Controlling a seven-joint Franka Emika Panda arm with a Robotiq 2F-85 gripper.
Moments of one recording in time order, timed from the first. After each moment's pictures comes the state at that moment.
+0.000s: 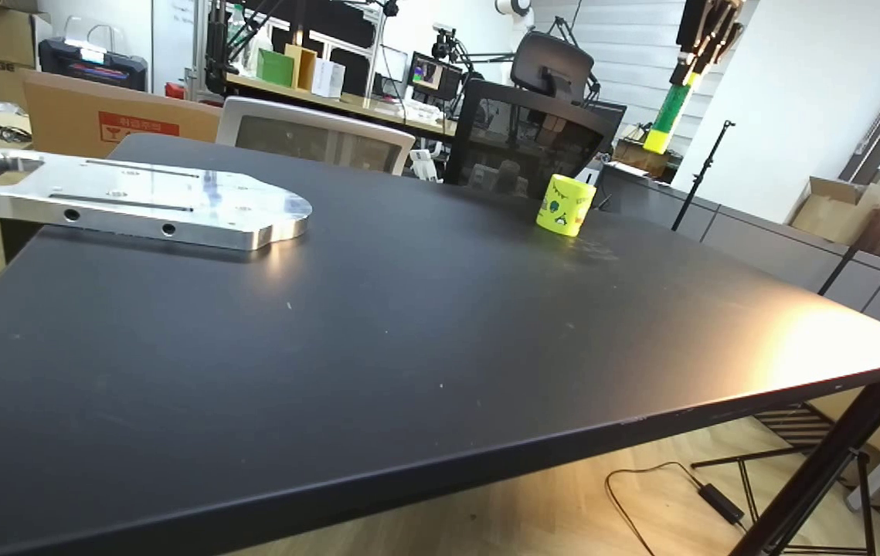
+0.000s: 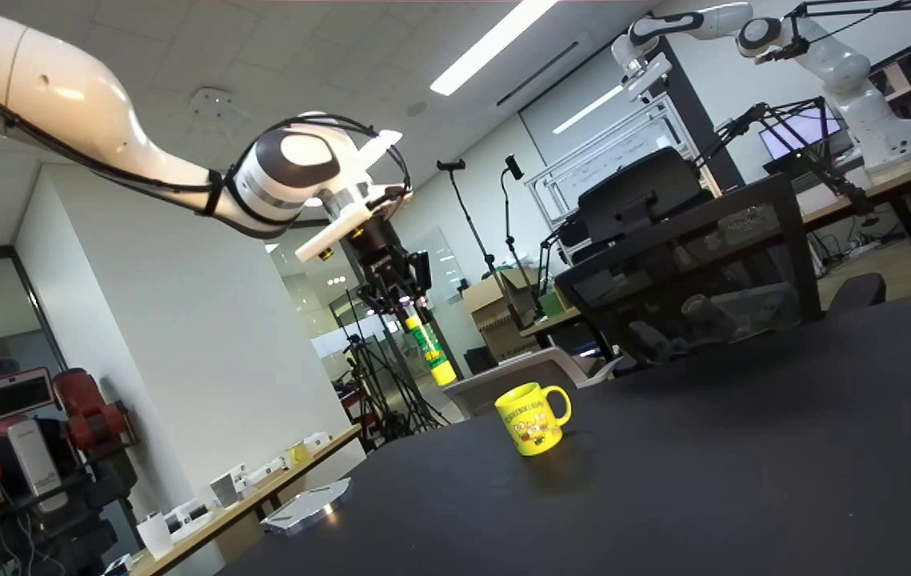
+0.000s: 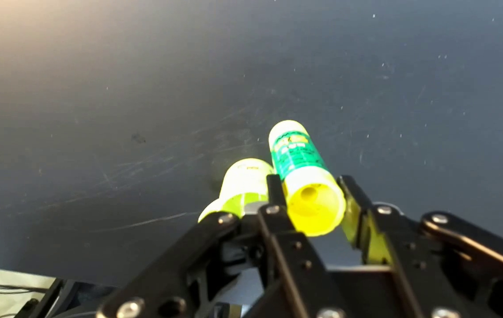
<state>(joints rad) -0.09 0.28 0.01 -1.75 0.00 2.10 -0.26</state>
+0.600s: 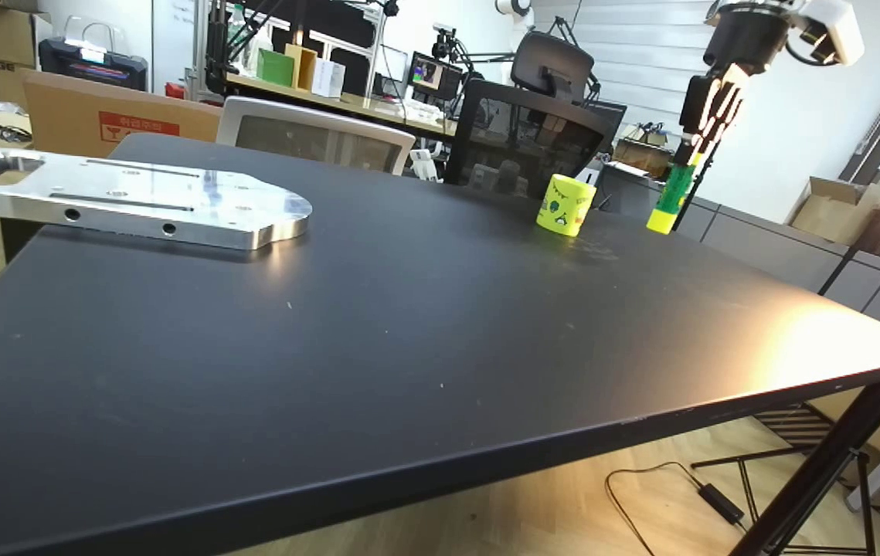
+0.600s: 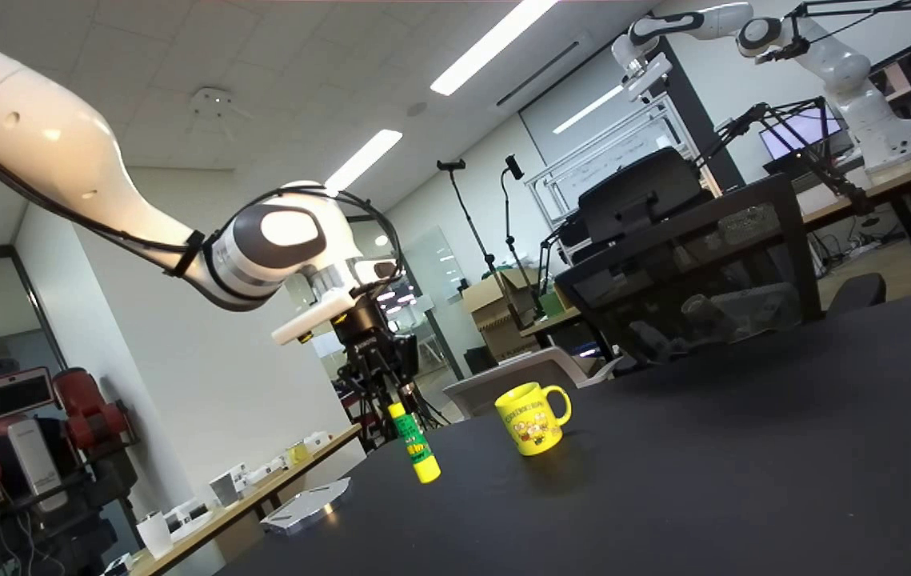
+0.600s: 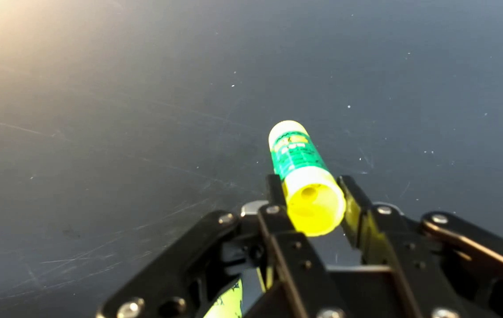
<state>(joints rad) -0.06 0.22 0.01 -2.10 0.01 2.33 -0.26</state>
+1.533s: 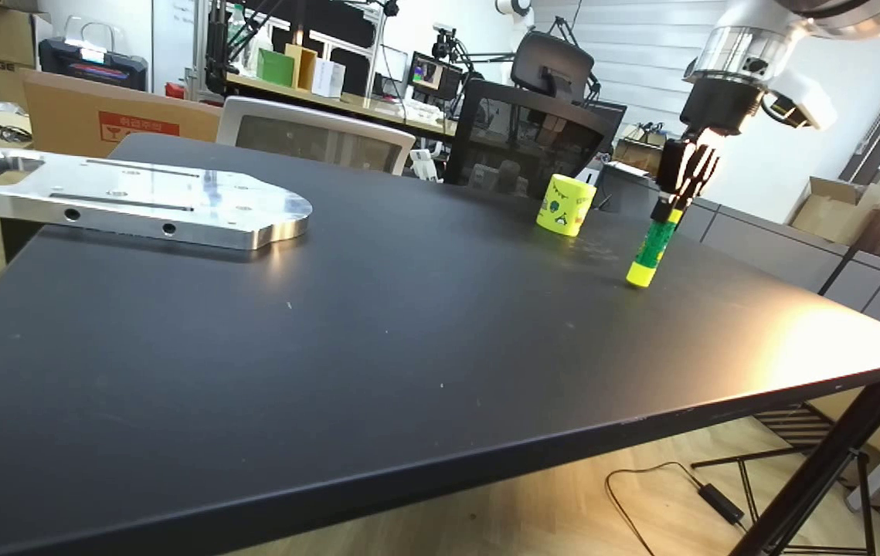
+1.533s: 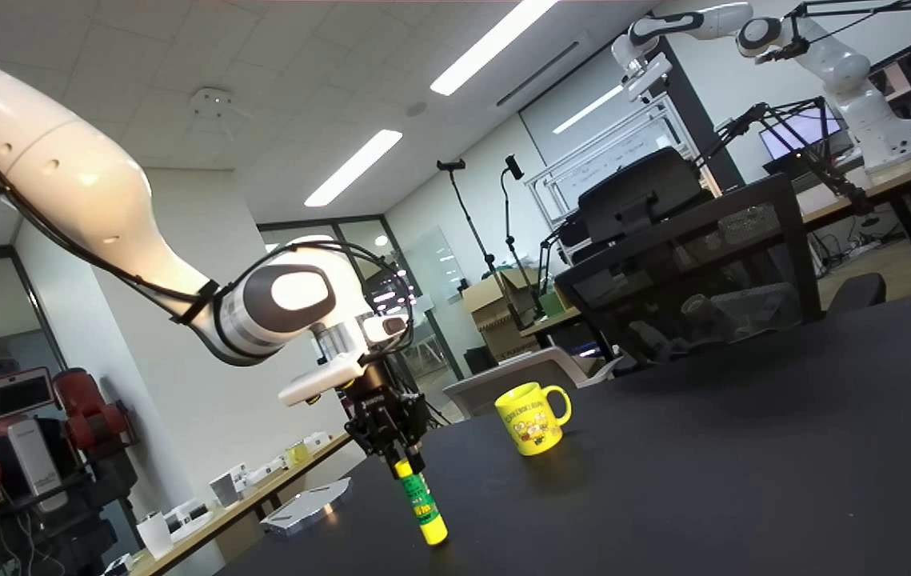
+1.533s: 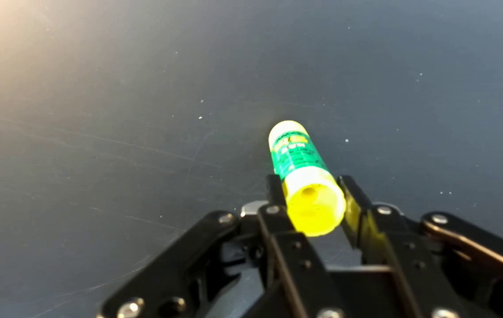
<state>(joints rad) -0.04 0.32 0.02 -2.19 0.02 2.50 -0.23</state>
